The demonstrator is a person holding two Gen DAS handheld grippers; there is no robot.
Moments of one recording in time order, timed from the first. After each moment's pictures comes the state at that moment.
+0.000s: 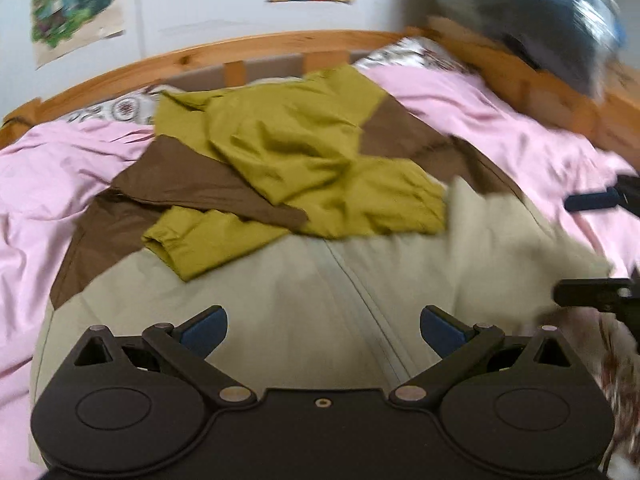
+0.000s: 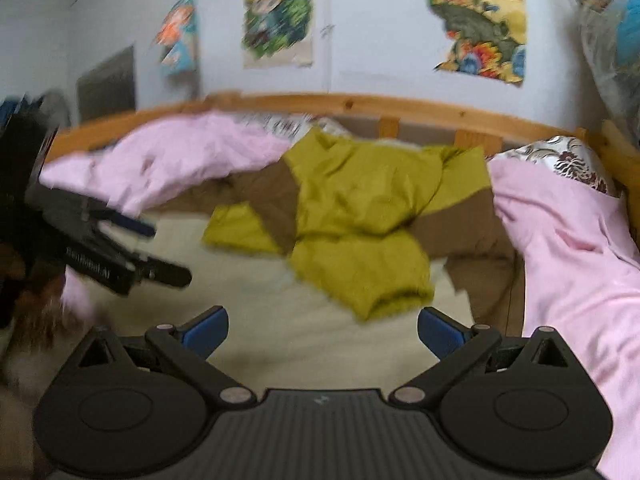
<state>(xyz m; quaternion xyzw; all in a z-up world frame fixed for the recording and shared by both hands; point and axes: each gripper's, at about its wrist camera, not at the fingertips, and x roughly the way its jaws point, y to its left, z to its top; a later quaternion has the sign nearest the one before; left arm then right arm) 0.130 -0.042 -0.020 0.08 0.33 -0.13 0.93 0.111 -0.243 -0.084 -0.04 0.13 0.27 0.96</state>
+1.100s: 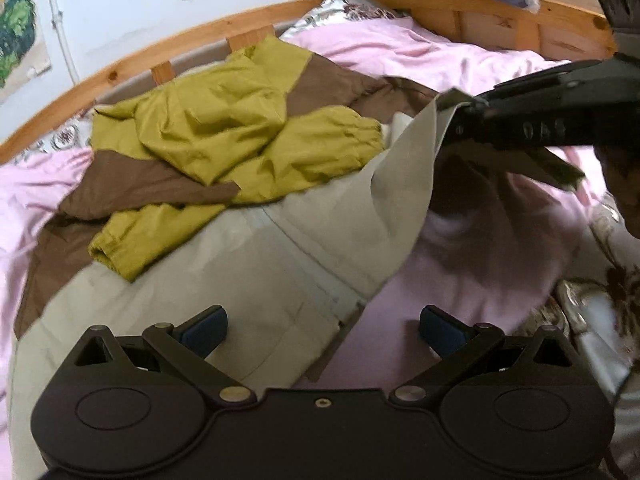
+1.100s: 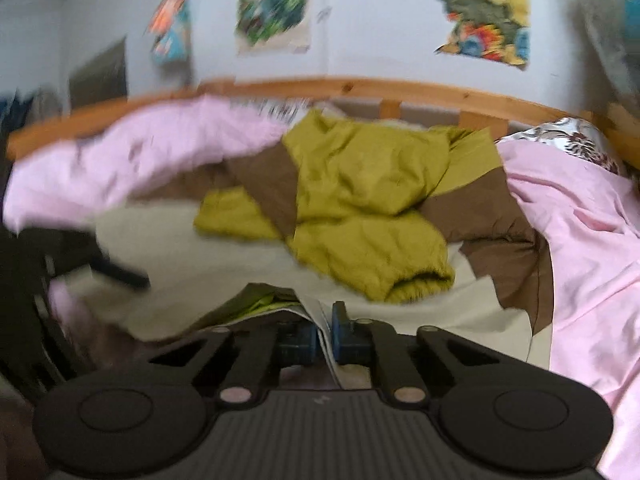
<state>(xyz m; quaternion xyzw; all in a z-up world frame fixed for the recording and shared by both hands) 0.125 -0.083 -0.056 0.17 0.34 -0.17 0.91 0.139 -0.221 -0.096 0.01 0.12 0.26 0.96</state>
